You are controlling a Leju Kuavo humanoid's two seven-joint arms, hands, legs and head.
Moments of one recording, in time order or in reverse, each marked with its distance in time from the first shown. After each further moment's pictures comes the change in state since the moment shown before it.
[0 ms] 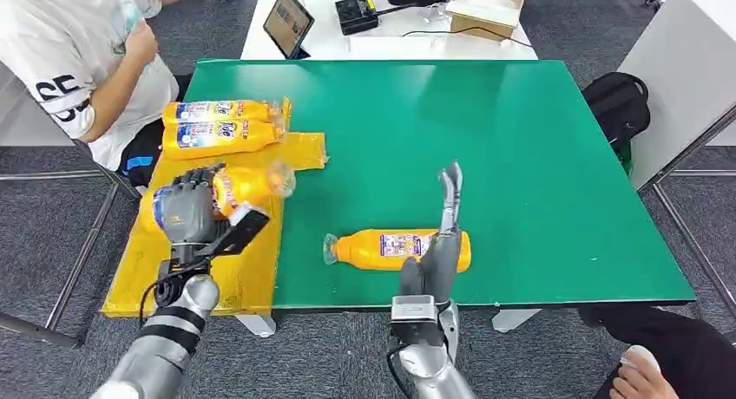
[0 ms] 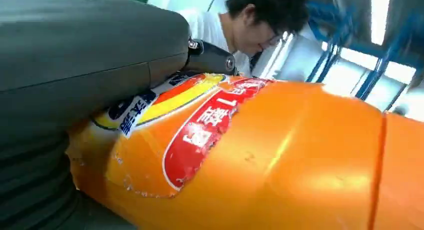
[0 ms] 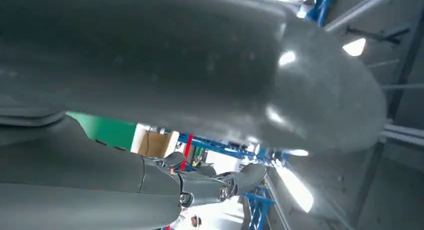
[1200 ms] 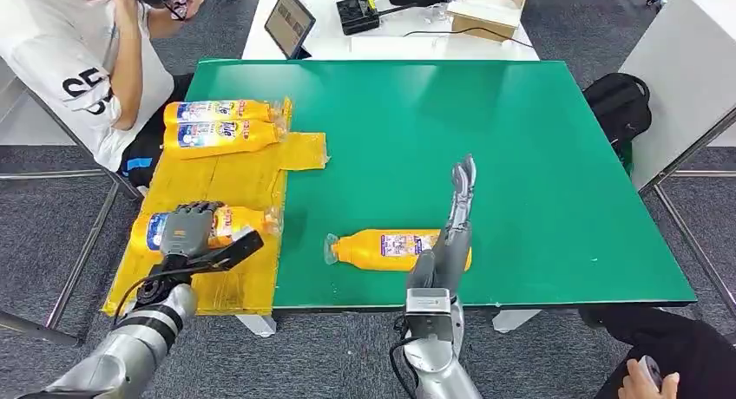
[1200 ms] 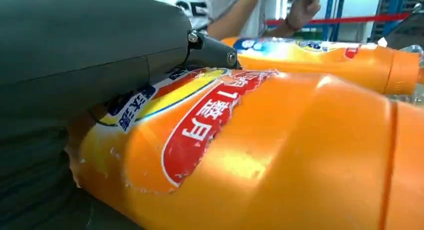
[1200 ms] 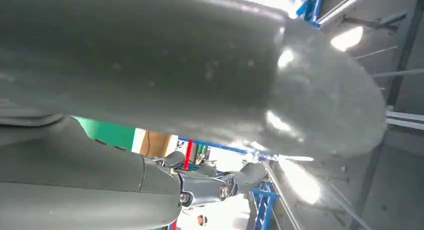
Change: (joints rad) left arm -0.114 0.104 -0.010 0.353 -0.136 -0.169 0.061; right arm -0.012 0.000 -0.009 -0.010 -0.048 0.016 0.000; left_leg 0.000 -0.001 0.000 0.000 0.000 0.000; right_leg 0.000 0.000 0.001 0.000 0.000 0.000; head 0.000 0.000
